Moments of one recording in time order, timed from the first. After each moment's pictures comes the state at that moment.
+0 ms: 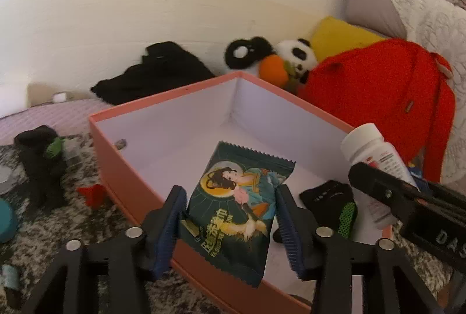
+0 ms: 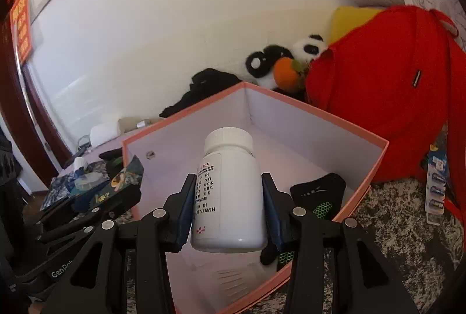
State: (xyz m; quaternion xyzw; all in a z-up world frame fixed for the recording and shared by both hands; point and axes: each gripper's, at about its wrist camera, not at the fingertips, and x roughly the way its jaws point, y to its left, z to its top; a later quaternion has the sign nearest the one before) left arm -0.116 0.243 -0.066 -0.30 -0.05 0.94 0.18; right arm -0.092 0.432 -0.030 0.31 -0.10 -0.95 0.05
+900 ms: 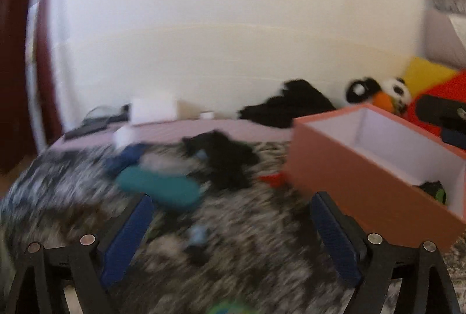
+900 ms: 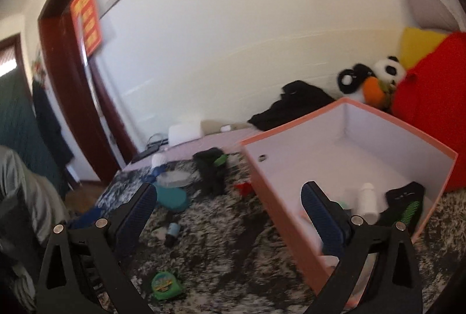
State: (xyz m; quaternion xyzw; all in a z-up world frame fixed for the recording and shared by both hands) left arm 0.027 0.064 -0.071 -0.21 -0.04 0.98 -0.05; right arm -0.046 0.294 -0.009 0.25 -0.10 -0.94 0.21
